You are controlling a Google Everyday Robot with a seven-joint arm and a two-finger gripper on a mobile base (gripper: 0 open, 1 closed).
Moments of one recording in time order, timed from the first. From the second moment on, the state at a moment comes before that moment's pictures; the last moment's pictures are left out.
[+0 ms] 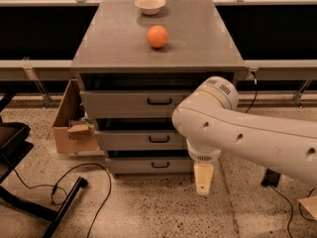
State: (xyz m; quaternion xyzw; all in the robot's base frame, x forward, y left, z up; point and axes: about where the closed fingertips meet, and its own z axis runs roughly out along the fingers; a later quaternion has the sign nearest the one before) arm 0.471 -0.133 0.693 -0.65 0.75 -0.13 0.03
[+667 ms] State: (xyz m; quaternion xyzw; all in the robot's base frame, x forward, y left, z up) arm 0.488 -0.141 0.605 -0.62 0.78 -0.12 0.00
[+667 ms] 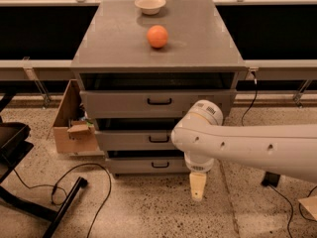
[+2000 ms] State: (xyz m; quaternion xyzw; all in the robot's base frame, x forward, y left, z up) arm 0.626 -0.147 0.488 -0.63 0.76 -0.13 0.09
